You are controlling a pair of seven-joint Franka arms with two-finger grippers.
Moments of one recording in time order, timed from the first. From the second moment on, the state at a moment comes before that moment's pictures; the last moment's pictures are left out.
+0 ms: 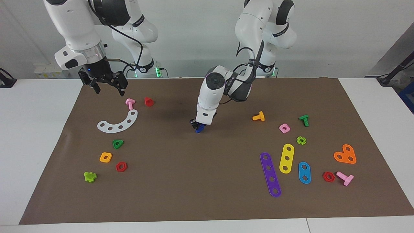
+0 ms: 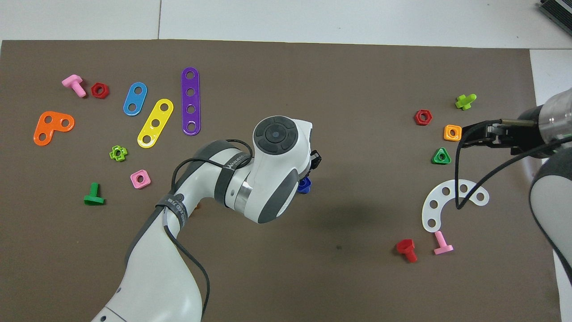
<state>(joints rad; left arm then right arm) -0.76 0.48 0.06 -1.58 -0.25 2.07 -1.09 0.02 -0.03 0.04 -1.70 -0.02 1.71 0.22</state>
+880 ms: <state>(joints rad) -0.48 0.44 0.07 -1.49 -0.26 1.89 -0.66 0.30 0.05 0.05 -1.89 -0.02 2.02 0.48</state>
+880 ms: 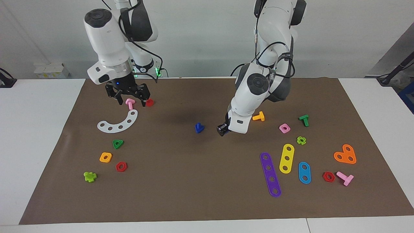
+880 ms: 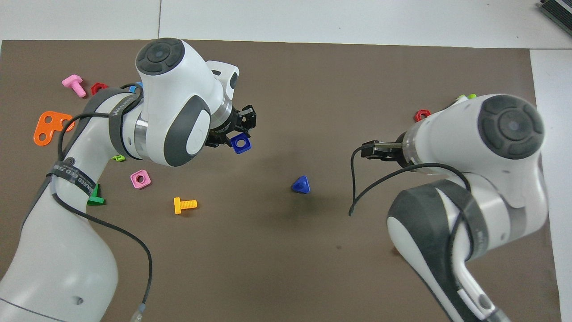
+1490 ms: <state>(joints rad) -0.32 0.35 0.08 -1.76 -0.20 1.99 -0.12 0.48 0.29 0.05 -1.89 -0.02 2.30 0.64</state>
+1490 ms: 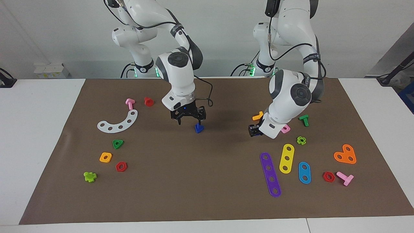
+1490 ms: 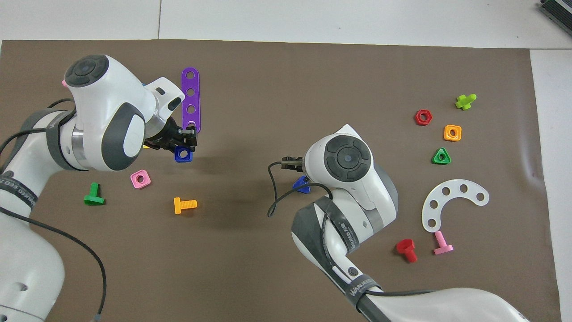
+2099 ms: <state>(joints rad) -0.30 0.28 0.08 -1.96 -0.19 2.21 -0.02 0.54 0.36 0.05 -1.92 -0.08 2.33 0.64</state>
